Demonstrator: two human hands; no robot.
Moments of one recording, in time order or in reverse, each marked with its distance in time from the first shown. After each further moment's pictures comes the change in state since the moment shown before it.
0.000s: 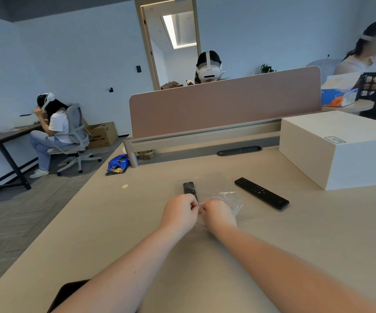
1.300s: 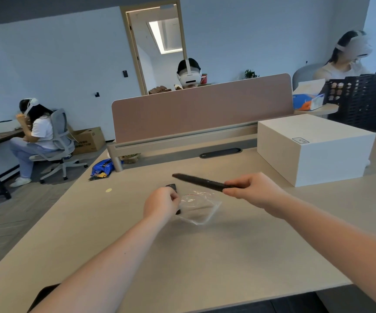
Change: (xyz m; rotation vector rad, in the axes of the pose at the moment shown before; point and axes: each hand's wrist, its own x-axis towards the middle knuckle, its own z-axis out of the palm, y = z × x) left_hand 0.011 0.022 -0.005 0.048 -0.008 -0.165; right_hand -0.086 0.074 -0.144 0.603 0.039 0.114
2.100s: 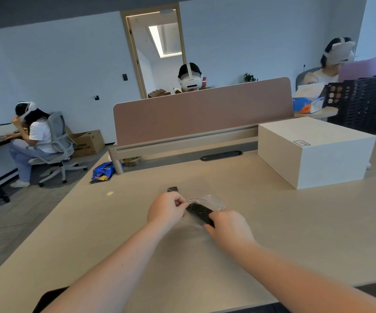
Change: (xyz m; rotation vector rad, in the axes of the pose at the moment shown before) left_hand -0.011 0.001 -0.004 -0.098 -0.025 0.085; right_hand -0.003 0.021 0.099 -0.735 0.048 -0.128
